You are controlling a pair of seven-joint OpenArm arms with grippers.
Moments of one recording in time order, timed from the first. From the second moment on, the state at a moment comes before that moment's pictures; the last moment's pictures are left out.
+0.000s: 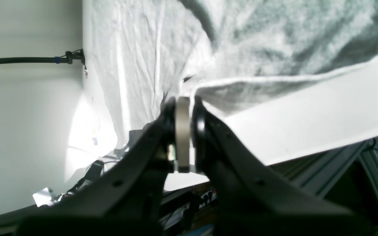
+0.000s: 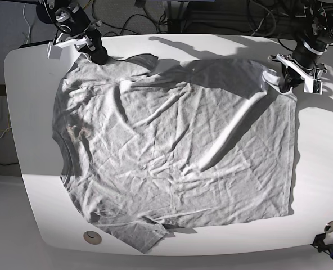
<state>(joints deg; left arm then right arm) 32.9 -17.7 -25.5 108.1 -34.8 -23.6 33.0 -46.2 11.4 15.9 112.7 79.1 1.8 -32.1</state>
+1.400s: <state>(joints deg) 4.4 -17.6 -32.1 86.1 -34.3 -23.2 47.6 1.0 18.7 6.8 79.6 79.2 1.9 -34.8</state>
